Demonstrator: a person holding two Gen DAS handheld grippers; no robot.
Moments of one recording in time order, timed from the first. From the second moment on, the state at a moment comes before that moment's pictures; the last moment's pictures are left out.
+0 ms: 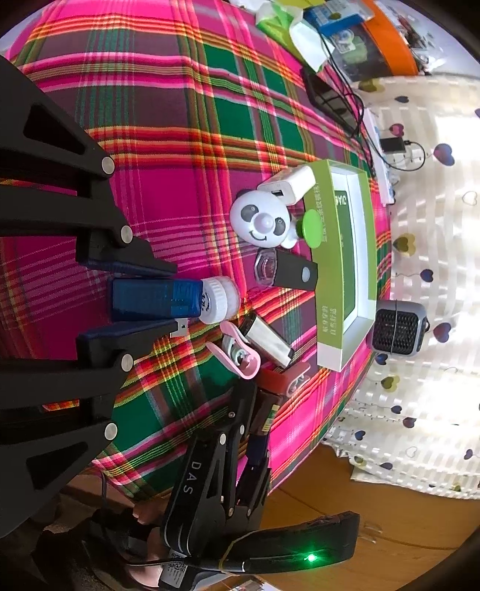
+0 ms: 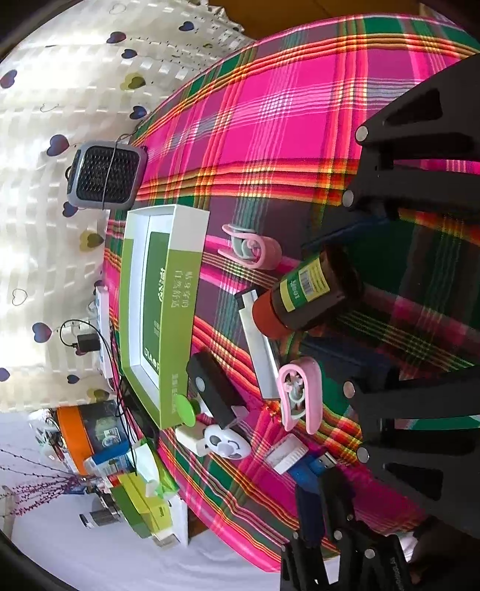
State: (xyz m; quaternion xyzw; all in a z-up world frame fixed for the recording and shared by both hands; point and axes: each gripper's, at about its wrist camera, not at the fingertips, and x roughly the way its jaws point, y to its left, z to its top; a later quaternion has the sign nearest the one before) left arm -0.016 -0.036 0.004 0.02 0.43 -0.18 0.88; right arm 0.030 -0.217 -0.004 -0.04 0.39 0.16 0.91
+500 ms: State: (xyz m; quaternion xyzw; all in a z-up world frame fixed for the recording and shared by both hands) left arm -0.016 -0.034 0.005 0.01 0.43 -0.18 0.88; right arm 0.029 -0.213 -0.003 -0.04 0.39 0.16 0.91
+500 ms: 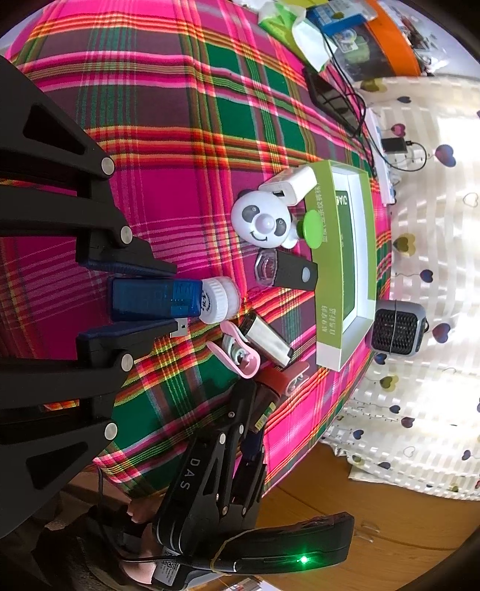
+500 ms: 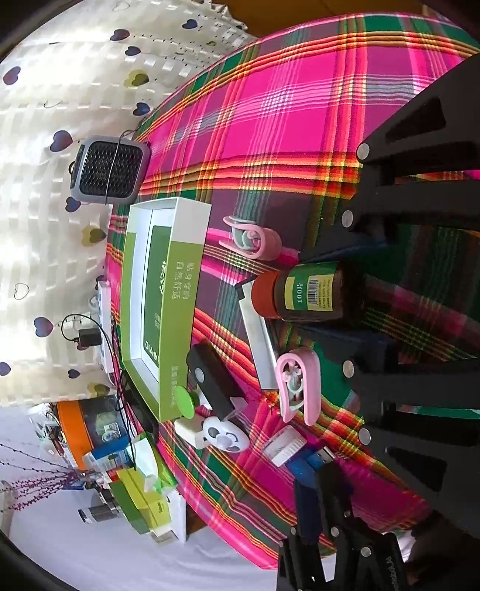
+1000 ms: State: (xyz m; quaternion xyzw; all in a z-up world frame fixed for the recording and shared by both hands) left arm -0.022 -0.029 0.016 0.01 0.41 -0.18 0.89; right arm 0.023 -0.212 0.010 -0.03 0.37 0.16 0.91
